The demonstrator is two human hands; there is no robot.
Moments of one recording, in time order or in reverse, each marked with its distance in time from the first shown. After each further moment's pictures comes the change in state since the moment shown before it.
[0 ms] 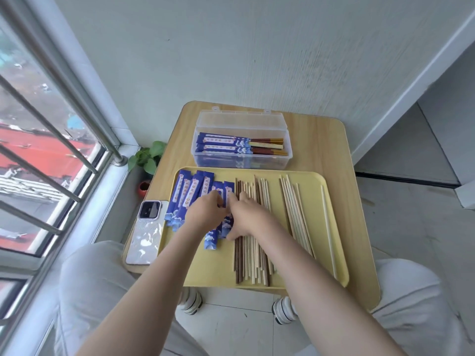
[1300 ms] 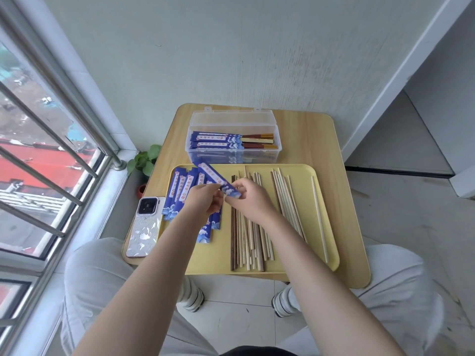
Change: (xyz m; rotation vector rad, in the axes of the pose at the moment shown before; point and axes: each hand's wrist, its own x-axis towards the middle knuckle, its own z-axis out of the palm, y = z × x) left_hand -0.018 0.022 -0.011 -1.211 -0.058 -0.330; right_hand -0.027 0.022 0.007 0.782 0.452 -0.052
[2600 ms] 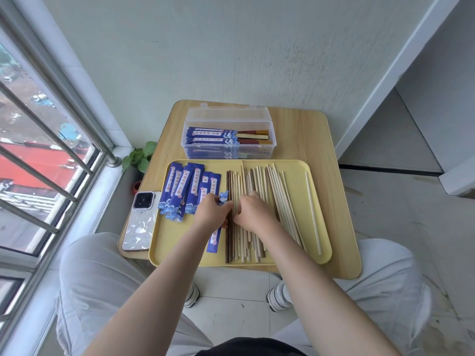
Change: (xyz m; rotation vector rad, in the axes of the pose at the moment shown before) left_hand -0.009 -0.051 0.008 0.699 0.035 0.216; right_hand -0.018 0.017 0.011 -0.613 -0.143 0.134
